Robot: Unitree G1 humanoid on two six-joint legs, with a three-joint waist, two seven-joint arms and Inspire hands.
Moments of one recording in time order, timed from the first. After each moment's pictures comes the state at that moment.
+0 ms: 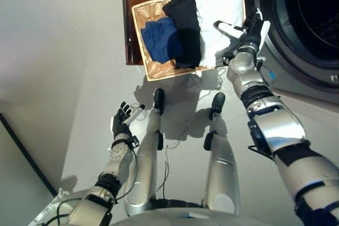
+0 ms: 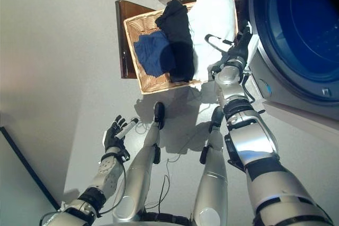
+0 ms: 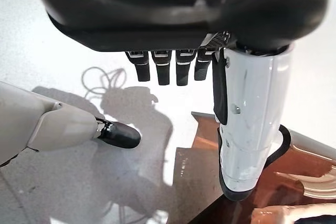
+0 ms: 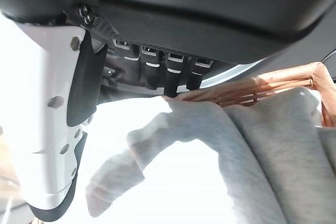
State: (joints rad) left arm -0.26 0.14 -0.29 0.80 -0.66 -0.31 0.34; right arm -1.14 -0.36 0.28 1.18 0.37 -0.11 -0.57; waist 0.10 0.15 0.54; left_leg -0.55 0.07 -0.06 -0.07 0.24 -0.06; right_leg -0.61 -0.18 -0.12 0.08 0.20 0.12
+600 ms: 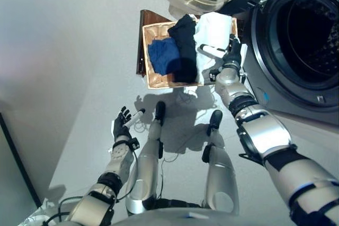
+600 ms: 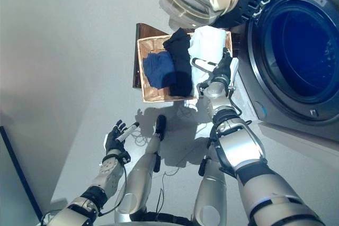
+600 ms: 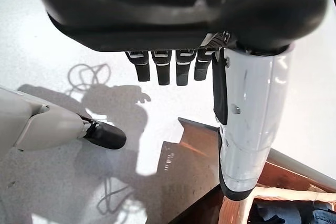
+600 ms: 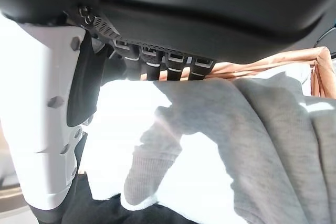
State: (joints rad) left arm -0.28 0.13 -0.29 0.88 -0.66 -0.29 0.34; right arm -1.09 -0.26 0.29 1.24 0.40 -0.08 -0.54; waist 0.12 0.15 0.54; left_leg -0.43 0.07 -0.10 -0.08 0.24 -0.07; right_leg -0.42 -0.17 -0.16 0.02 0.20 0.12
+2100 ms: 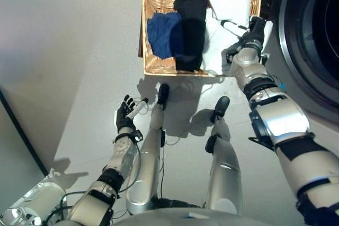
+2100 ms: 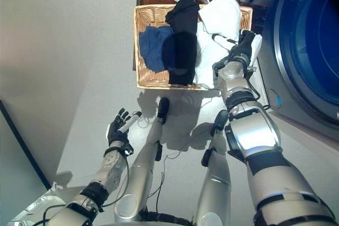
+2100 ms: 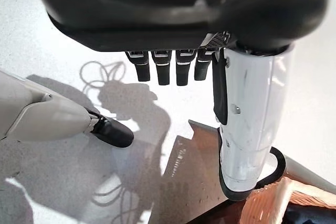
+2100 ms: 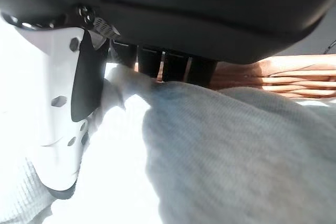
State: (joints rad) left arm -0.28 0.14 -0.33 0.73 -0.71 -0.31 0.36; right arm -1.25 -0.37 0.29 1.32 0.40 -0.06 -0.52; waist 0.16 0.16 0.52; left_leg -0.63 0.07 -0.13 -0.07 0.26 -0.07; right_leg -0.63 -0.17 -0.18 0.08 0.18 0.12
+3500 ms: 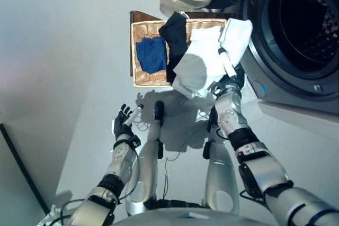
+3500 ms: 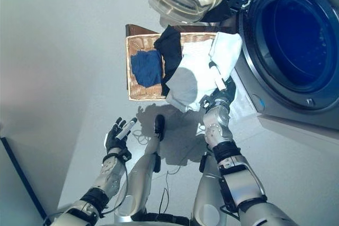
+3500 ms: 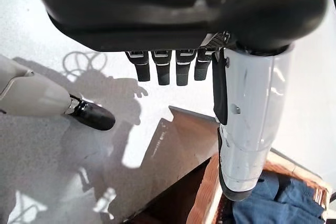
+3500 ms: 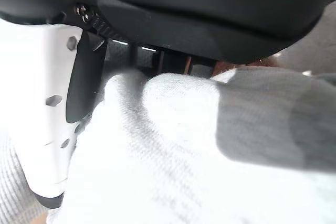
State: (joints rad) left arm -0.24 0.11 -0.28 0.76 -0.76 -0.31 0.33; right arm -0.66 -0.22 0.11 0.72 1.00 -0.31 -0.44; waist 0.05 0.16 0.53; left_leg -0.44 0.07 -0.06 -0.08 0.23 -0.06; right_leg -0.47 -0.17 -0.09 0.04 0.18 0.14
